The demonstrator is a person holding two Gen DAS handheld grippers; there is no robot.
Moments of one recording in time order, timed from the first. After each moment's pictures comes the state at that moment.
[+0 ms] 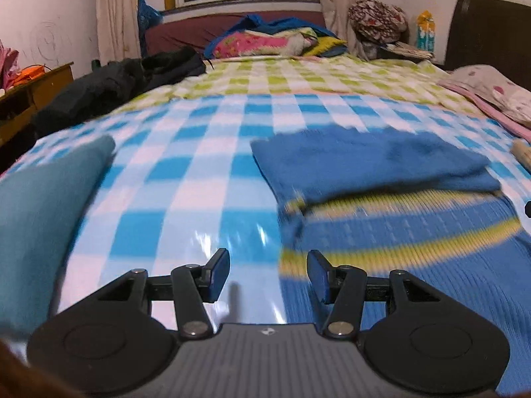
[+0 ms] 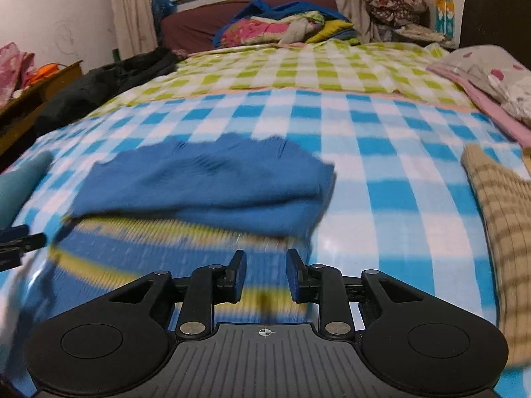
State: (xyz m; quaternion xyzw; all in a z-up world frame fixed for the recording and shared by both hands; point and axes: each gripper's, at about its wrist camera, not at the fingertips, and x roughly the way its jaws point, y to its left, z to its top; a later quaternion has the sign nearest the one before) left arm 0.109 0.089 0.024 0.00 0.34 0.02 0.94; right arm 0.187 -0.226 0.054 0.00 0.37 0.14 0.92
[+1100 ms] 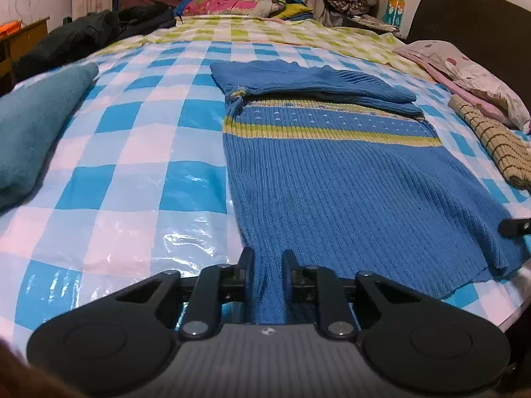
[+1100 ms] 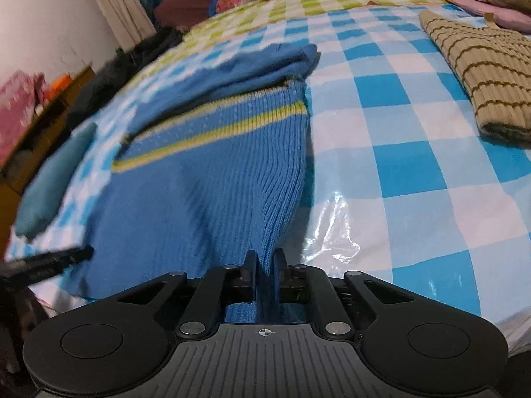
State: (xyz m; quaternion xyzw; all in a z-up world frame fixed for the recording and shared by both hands) left arm 0.003 0.071 0.007 -0.04 0.40 -0.05 0.91; right arm 0.046 -0.276 0.022 0.12 0.45 0.16 0.87
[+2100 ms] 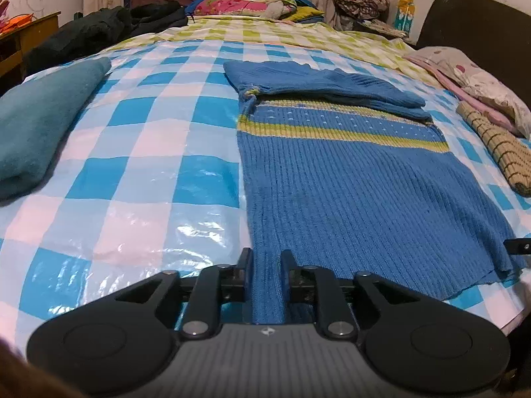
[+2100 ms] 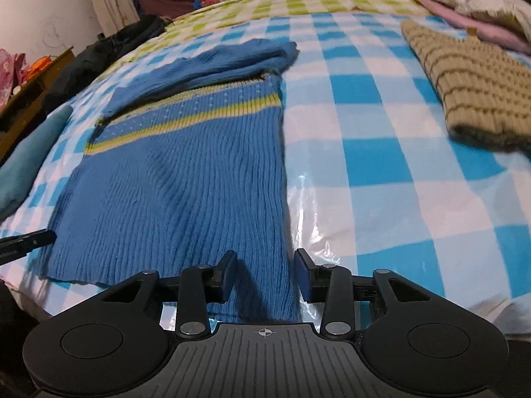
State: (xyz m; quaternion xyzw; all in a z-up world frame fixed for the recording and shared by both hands) left arm 0.000 0.077 0.003 -0.05 0.40 -0.03 0.91; right arm 0.037 -0.275 0.015 0.07 0.45 0.12 0.88
